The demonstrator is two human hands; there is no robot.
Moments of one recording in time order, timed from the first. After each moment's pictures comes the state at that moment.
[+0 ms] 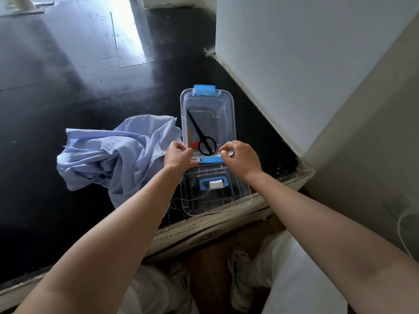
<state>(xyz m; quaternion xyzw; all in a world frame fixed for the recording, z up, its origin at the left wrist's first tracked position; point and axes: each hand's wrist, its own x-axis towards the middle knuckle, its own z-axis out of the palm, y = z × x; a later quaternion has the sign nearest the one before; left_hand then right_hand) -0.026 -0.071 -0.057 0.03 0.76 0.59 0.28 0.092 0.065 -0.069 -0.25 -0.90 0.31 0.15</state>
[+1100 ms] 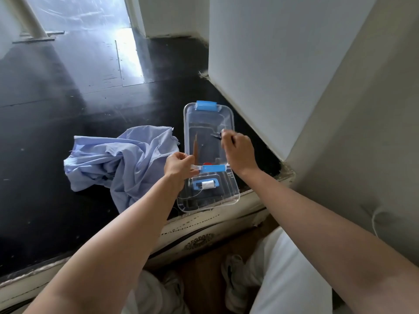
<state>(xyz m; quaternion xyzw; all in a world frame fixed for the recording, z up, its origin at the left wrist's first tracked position) 0.024 -0.089 -0.031 0.02 0.74 0.61 0.28 0.125 0.029 0.005 -0.26 -0.83 0.39 0.30</state>
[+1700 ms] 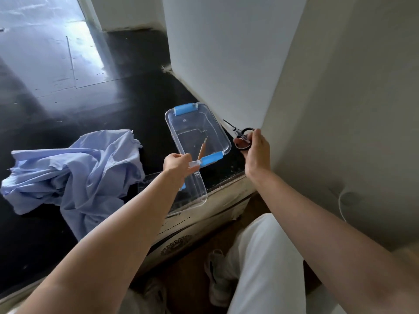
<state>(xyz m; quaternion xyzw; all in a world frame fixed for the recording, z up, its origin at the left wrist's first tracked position) 0.062 0.005 -0.042 -0.01 0.75 0.55 0.36 0.204 0.117 -0.017 -0.41 -0.50 0.64 0.42</state>
